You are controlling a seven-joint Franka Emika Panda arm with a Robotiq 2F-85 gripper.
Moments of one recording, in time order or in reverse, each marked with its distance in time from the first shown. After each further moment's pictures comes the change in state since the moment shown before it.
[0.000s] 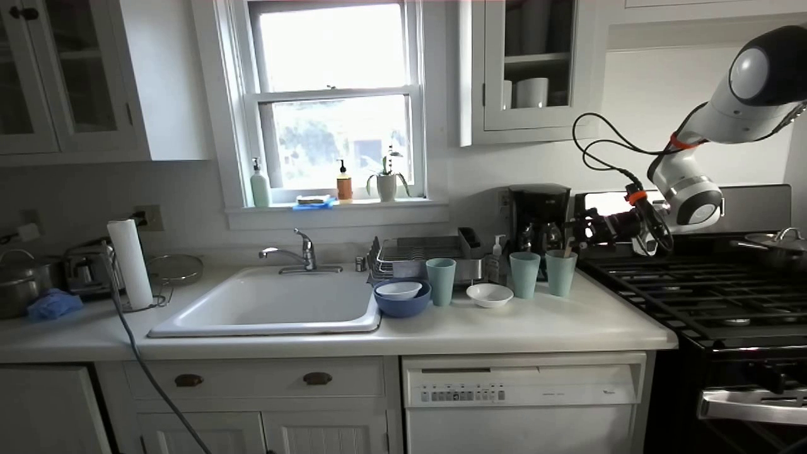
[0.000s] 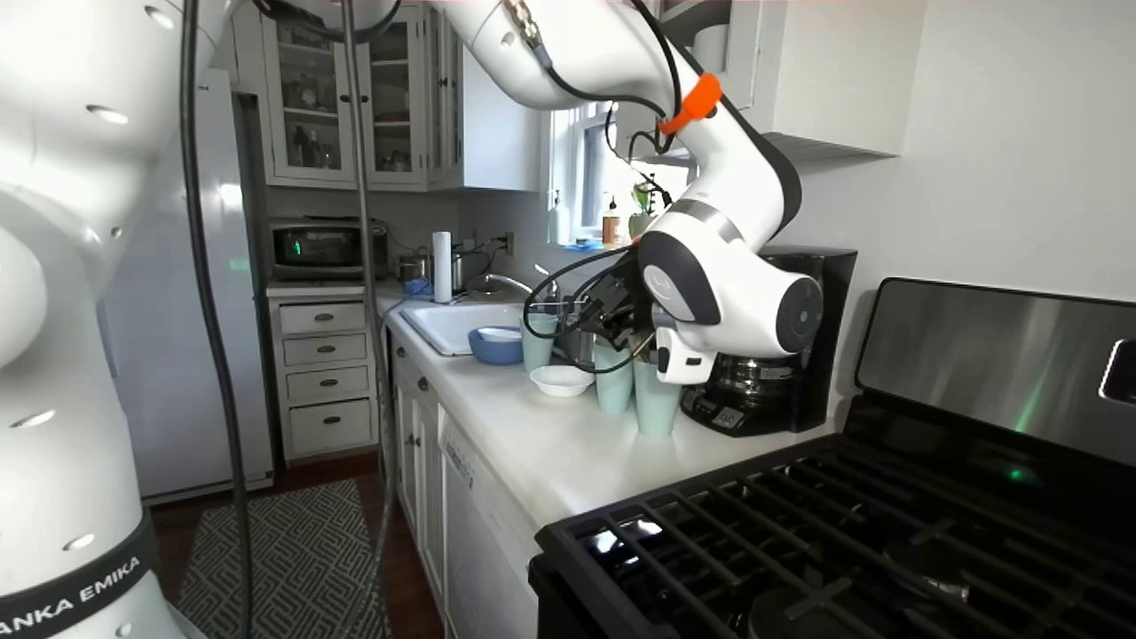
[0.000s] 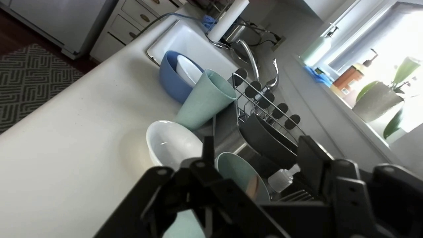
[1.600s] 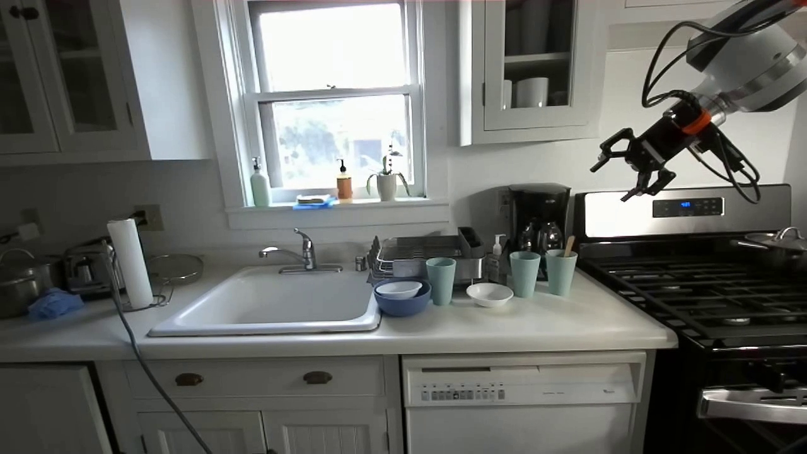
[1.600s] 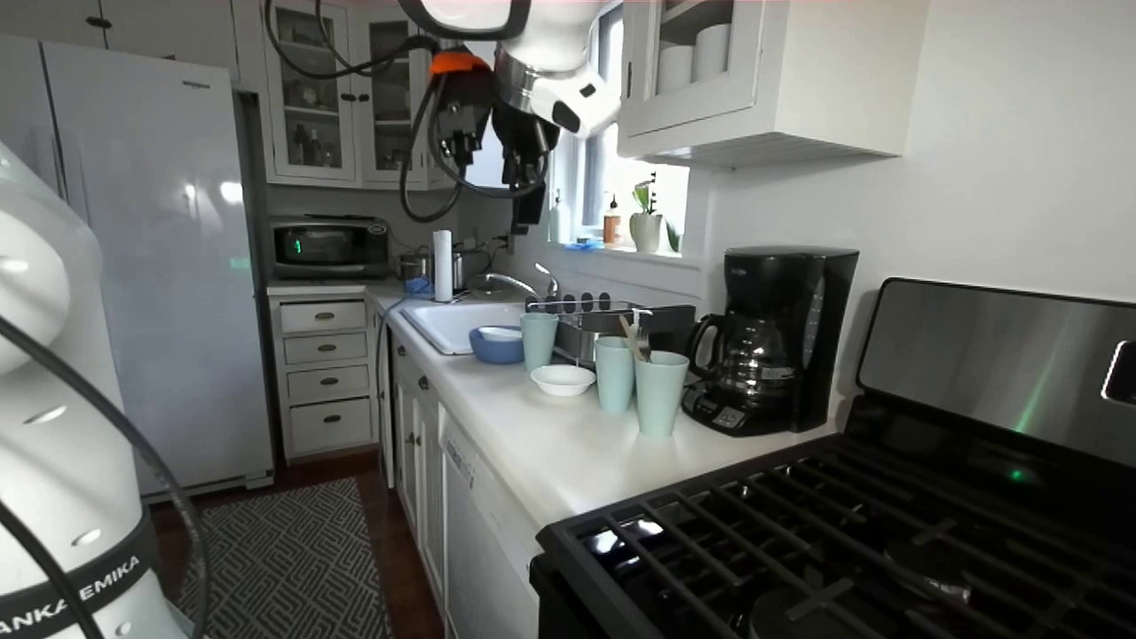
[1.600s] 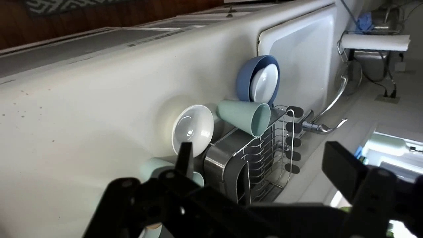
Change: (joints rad) arm 0.079 -0.983 0.190 -0.490 -0.715 0.548 -0.092
